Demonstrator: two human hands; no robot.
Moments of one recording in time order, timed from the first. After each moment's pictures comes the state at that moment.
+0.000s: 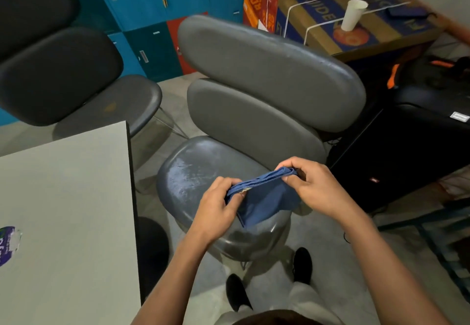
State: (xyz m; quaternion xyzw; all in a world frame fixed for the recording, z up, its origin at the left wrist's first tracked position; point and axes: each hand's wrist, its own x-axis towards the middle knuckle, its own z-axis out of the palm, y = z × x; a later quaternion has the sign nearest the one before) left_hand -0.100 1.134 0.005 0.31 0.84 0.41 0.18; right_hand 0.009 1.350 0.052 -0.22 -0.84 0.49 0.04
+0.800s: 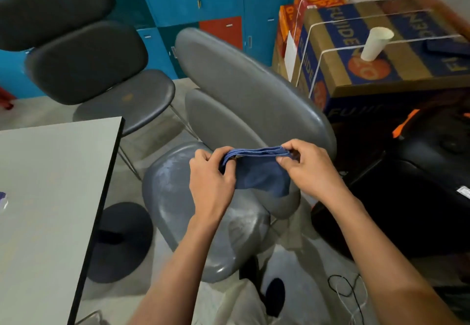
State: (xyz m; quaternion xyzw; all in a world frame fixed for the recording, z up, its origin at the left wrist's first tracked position) left_hand -0.101 1.342 0.037 0.06 0.92 0.39 -0.06; right_hand -0.047 1.538 0.076 -0.20 -0.89 0.41 0.03
